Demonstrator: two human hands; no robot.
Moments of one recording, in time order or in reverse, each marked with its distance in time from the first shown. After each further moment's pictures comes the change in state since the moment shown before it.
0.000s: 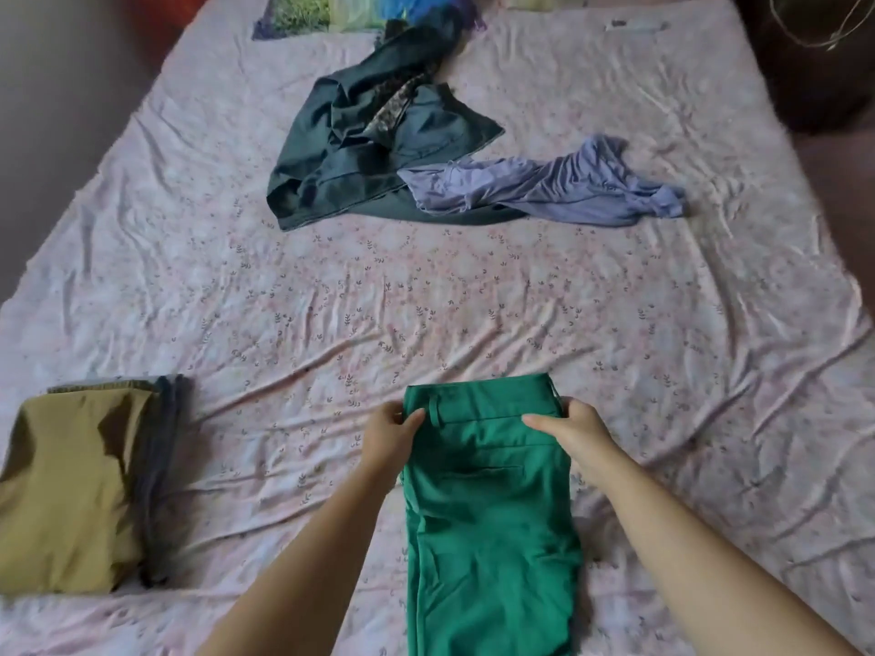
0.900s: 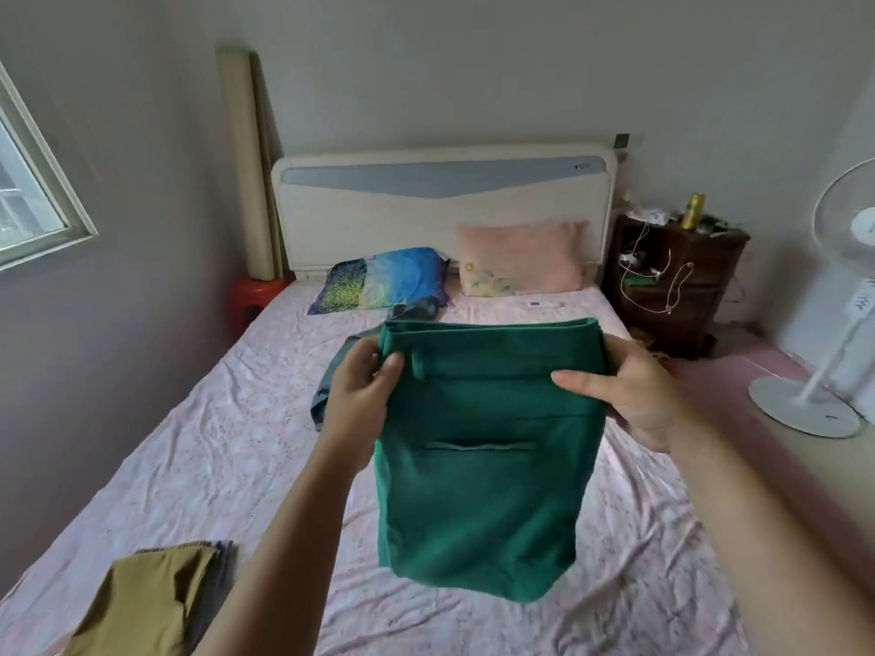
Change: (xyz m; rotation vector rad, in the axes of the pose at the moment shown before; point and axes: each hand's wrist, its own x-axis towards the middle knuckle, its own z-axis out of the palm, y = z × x) left_hand -0.342 0.231 -0.121 -0.448 -0.080 0.979; right_hand -0.386 -0.203 -0.122 0.163 -0.138 -0.950
